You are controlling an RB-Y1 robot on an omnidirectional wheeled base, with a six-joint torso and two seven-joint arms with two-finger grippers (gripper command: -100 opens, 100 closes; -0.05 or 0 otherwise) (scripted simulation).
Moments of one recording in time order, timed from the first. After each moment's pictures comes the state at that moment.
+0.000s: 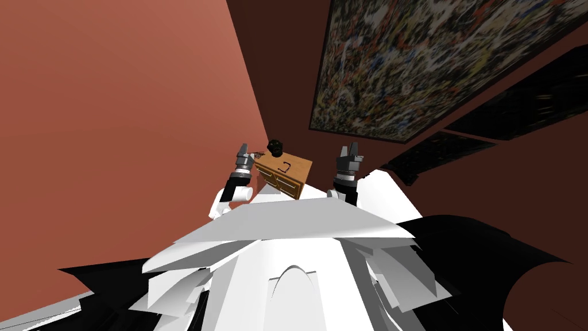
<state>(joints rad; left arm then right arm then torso) 0.29 0.22 0.01 -2.23 0.03 -0.03 -0.01 0.52 0.04 -0.06 -2.37 0.07 -0.51 -0.01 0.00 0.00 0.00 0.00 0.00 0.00</state>
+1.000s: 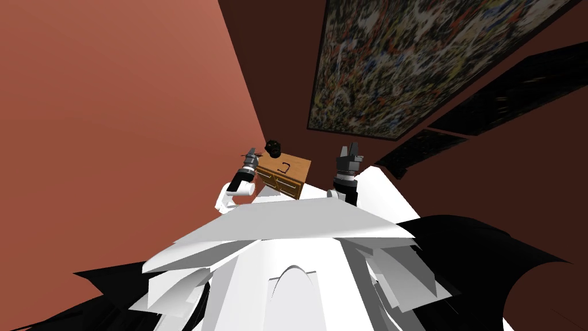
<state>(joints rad) 0.19 0.24 0.00 -2.14 0.02 0.22 0.00 0.52 0.04 -0.06 -2.37 0.07 -0.51 -0.01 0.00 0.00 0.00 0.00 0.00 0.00</state>
